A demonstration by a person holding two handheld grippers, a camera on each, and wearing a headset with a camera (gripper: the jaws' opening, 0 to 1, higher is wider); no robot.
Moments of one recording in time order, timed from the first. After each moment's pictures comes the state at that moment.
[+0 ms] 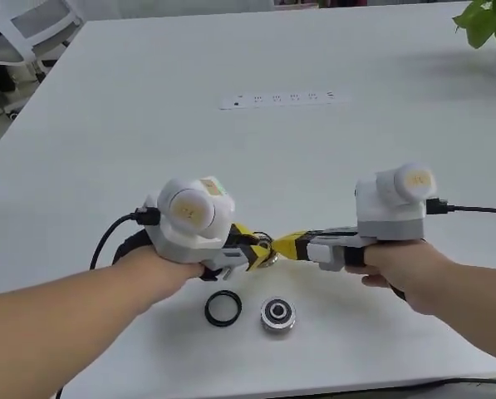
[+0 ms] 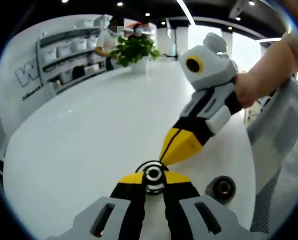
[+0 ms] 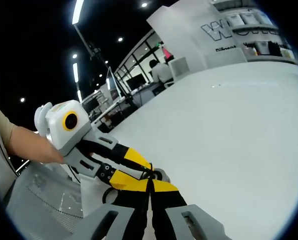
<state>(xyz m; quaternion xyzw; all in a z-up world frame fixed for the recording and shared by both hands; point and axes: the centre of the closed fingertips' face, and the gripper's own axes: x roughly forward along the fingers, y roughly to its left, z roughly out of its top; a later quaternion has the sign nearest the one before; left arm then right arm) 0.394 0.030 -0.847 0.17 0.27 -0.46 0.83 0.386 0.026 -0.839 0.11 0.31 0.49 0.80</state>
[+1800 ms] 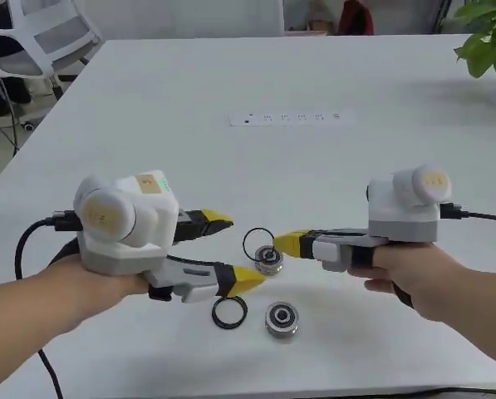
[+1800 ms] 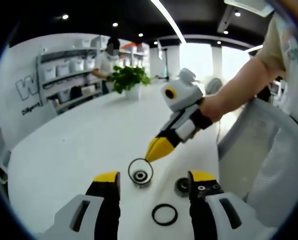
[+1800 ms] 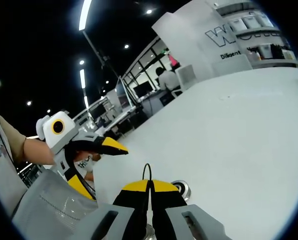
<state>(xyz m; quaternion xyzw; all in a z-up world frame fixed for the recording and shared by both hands) 0.337 0.062 -0.768 0.14 0.19 -0.50 0.84 0.366 0.039 -0.791 0.13 0.28 0.51 0.80</state>
